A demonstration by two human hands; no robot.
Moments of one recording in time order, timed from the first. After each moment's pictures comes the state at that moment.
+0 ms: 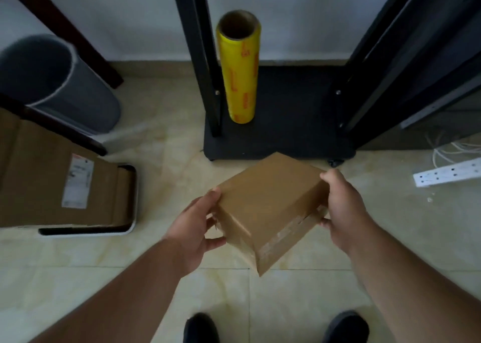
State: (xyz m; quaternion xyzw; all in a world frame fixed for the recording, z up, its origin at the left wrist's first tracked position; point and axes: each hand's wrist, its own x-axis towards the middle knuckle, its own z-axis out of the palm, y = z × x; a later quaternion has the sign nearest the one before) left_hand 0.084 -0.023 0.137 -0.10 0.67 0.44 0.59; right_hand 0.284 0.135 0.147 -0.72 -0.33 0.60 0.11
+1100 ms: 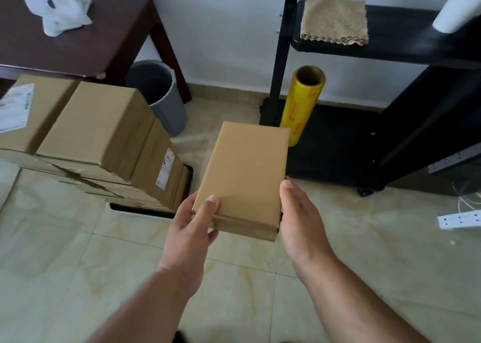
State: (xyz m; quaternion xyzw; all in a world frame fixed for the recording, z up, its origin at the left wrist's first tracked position) left_hand 0.052 -0.158 0.278 -0.06 0.69 0.61 0.40; right_hand 0.168 -0.030 0.267 -0.51 -0.55 0.65 0.15
